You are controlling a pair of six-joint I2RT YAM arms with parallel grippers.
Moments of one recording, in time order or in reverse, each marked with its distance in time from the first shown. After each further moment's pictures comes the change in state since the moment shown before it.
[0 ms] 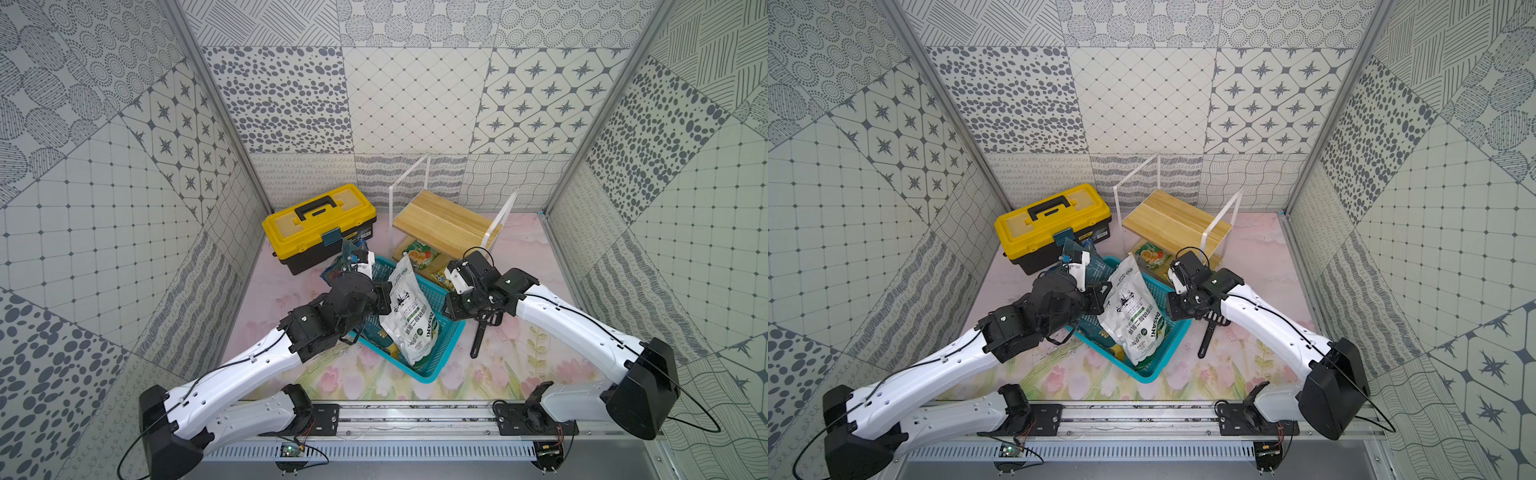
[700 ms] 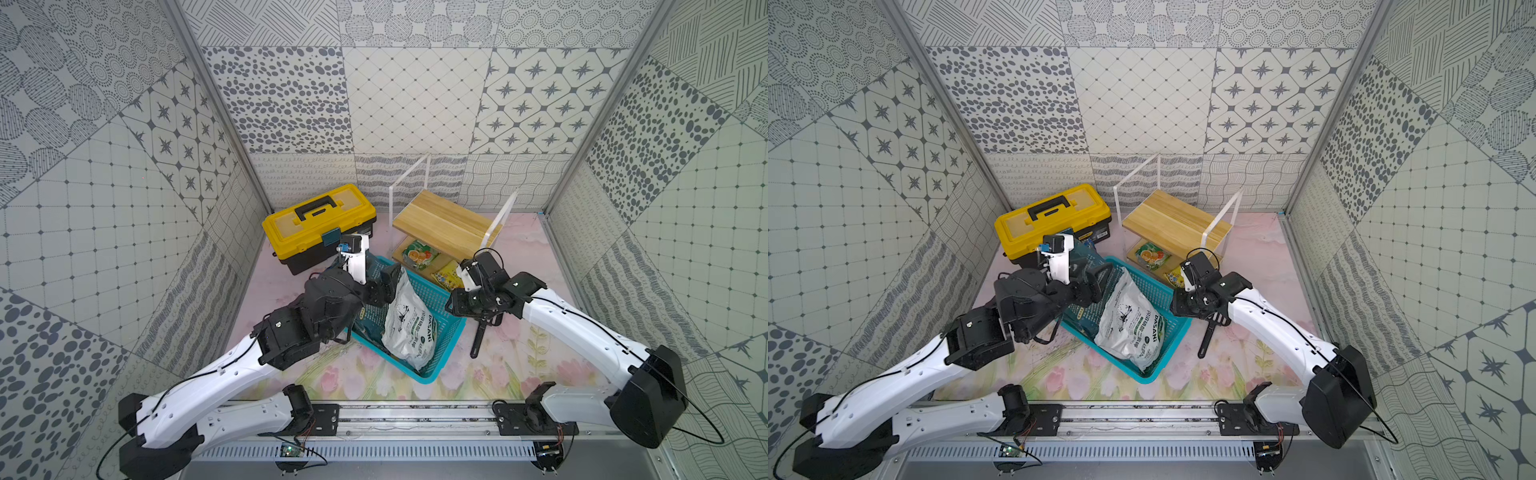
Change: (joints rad) left arm -0.084 -0.027 0.259 -0.021 -0.161 0.336; right arm -0.106 -0.059 -0.066 0.074 -0.051 0.108
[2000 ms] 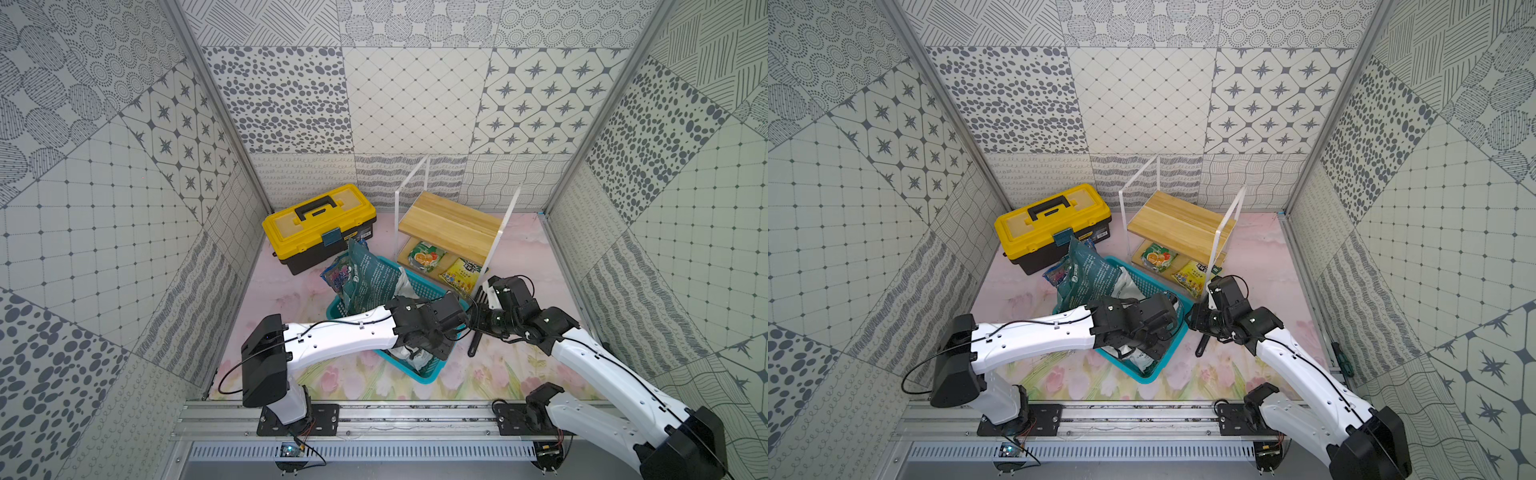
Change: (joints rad) left arm -0.234 0.704 0.211 -0.444 0.372 -0.235; right arm -0.063 -0.301 -0.339 0.155 0.000 0.156
